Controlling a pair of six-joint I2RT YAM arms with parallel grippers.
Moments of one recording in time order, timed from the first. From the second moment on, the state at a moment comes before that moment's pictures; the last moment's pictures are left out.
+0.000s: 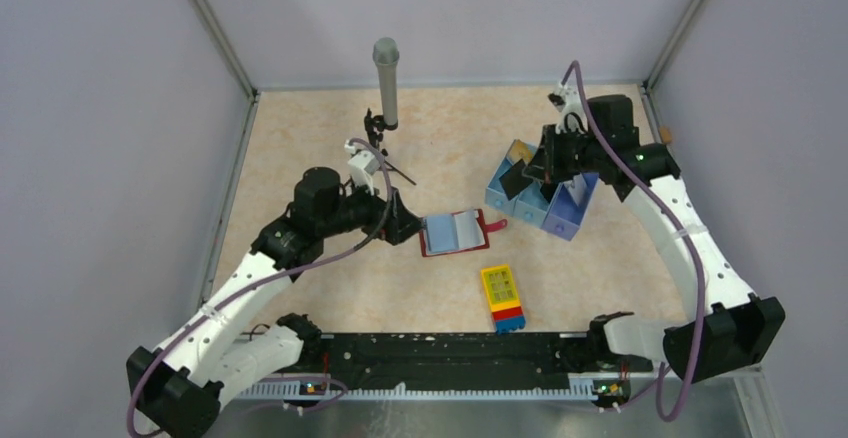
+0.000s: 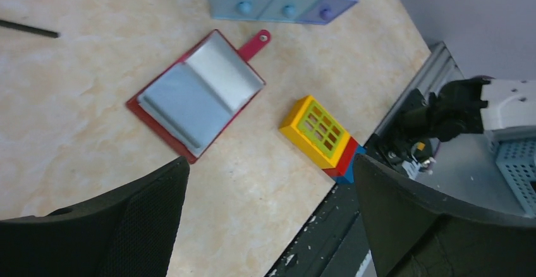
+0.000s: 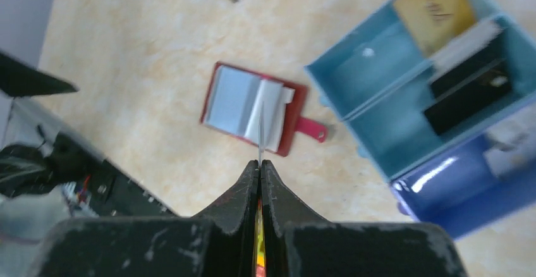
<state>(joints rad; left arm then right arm) -0.49 0.91 0.81 -0.33 0.44 -0.37 0.25 1.23 1.29 -0.76 -0.36 0.18</state>
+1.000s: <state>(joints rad) -0.71 1.12 0.67 0.13 0.90 -0.58 0.58 1.36 1.22 -0.70 -0.99 0.08</state>
